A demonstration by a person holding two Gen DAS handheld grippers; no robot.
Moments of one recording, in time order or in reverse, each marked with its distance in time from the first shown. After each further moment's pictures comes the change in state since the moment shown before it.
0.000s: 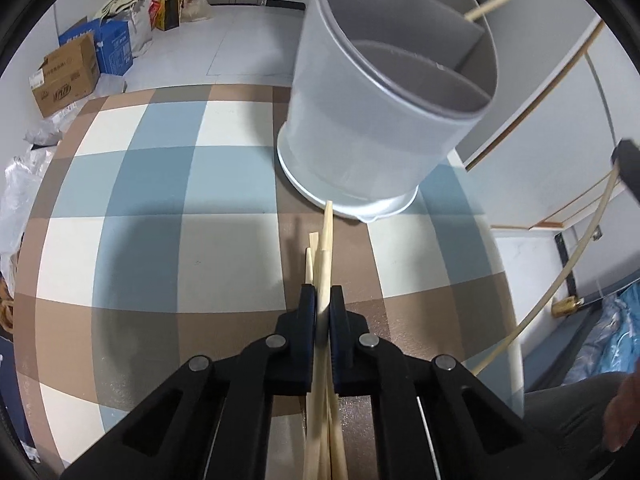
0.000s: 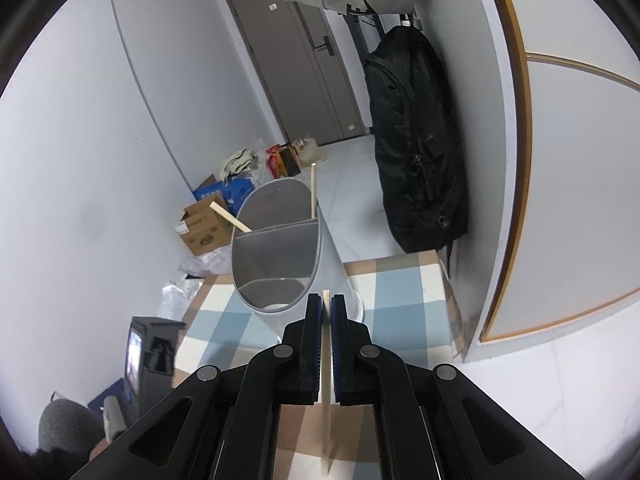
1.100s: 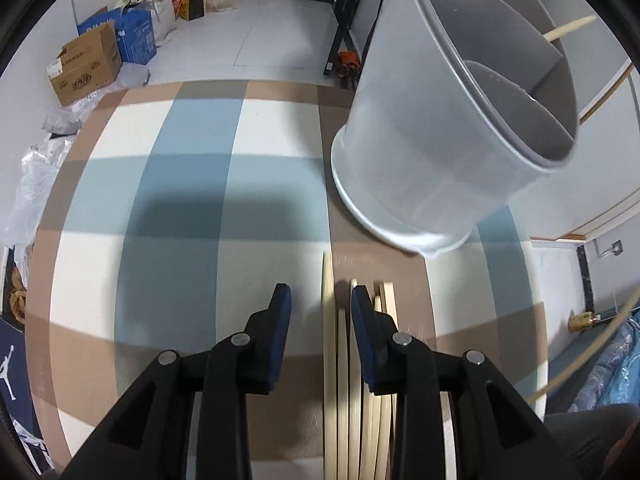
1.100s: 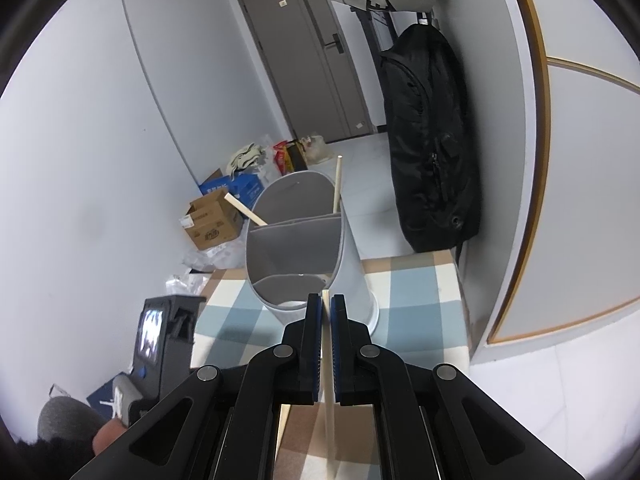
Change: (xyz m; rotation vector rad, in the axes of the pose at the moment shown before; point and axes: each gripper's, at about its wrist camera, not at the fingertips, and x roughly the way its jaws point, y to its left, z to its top) left arm 0.027 0.016 0.031 -0.033 0.030 0.115; right arm 0.005 0.014 -0.002 -0.028 0.003 0.009
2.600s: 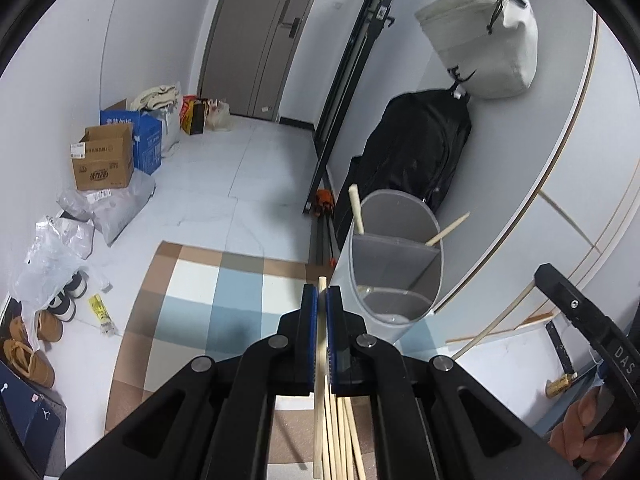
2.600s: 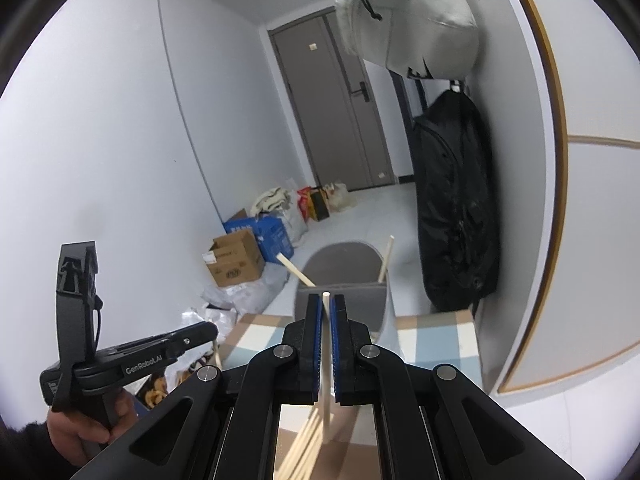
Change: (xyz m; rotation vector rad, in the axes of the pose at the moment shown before) left arm -0.126 0.026 0.004 -0.019 -0.484 -0.130; right arm -0.030 0.037 0.023 -0.068 -0.185 0.068
